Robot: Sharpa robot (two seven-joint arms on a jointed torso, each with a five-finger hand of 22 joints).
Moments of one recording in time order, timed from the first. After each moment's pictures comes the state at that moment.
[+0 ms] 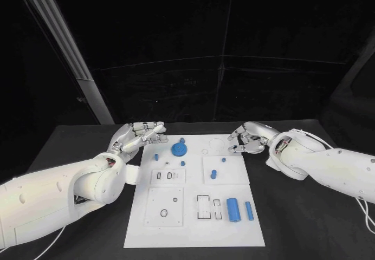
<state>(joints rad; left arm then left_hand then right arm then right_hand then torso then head) 1.25 -0.84 -0.15 1.54 0.05 -0.35 0.57 1.37 -0.02 0.07 0.15 0.06 0.90 0.23 0.08 0.07 0.97 0.19 0.08 0.06 1.05 0.14 0.14 0.15 0.18 0.89 0.25 0.32 0.12 1.19 -0.89 0.00 1.38 -1.31 -0.32 0.03 1.34 -0.08 0.05 0.17 0.25 0.92 0.16 0.08 0.08 1.39 0.07 1.25 1.27 1.46 0.00 1.53 1.31 0.07 1.41 0.10 1.44 1.23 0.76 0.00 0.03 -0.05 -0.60</state>
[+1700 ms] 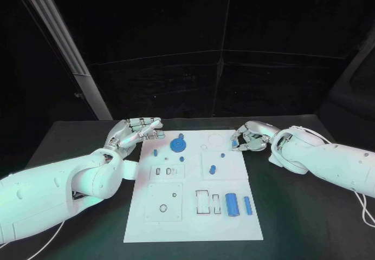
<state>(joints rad) 1.25 -0.84 -0.16 1.52 0.05 -0.34 0.57 1.37 -0.02 0.07 0.15 0.06 0.90 0.23 0.08 0.07 0.97 0.19 0.08 0.06 1.05 0.14 0.14 0.15 0.18 0.89 0.25 0.32 0.12 1.17 -0.86 0.00 1.26 -1.30 -0.26 0.12 1.39 -0.05 0.05 0.13 0.24 0.95 0.15 0.08 0.08 1.40 0.07 1.26 1.29 1.47 -0.01 1.53 1.31 0.07 1.41 0.10 1.44 1.24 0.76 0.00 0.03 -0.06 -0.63</state>
